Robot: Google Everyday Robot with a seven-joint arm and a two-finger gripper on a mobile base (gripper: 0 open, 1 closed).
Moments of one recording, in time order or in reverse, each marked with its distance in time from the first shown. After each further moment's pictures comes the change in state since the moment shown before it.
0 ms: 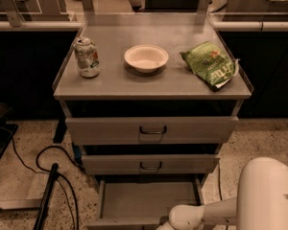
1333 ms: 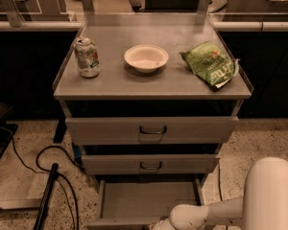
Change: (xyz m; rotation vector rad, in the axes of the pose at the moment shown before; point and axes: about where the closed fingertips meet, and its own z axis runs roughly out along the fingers) arm -0.020 -0.017 -0.014 0.113 -0.061 -0.058
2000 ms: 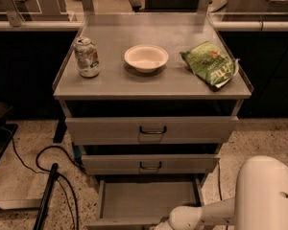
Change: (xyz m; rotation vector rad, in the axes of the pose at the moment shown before) arm 0.017 -0.006 0.015 -0.006 0.035 -0.002
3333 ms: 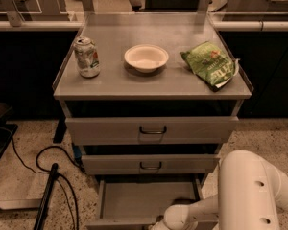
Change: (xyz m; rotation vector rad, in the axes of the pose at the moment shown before) arm 0.009 -0.019 0.022 0.004 0.060 -0.027
